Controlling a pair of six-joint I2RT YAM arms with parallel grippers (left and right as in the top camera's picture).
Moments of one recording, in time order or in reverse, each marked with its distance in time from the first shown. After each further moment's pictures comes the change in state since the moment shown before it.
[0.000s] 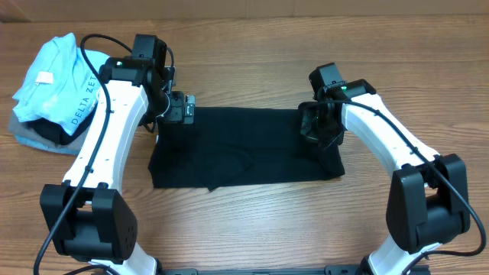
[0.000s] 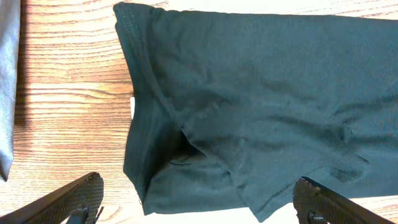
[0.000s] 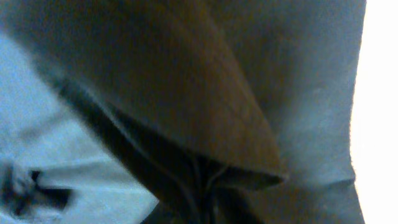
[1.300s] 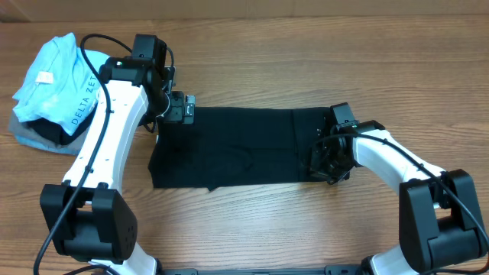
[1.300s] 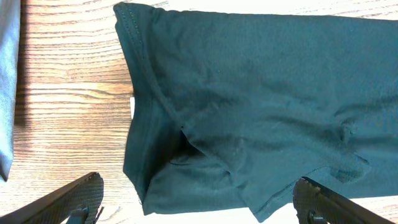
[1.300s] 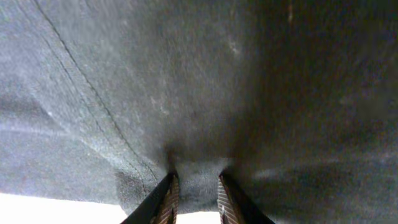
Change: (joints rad) left arm 0.000 0.000 0.000 0.000 0.000 0.000; right arm -0.052 -0.124 -0.412 0.200 -0.159 -0.122
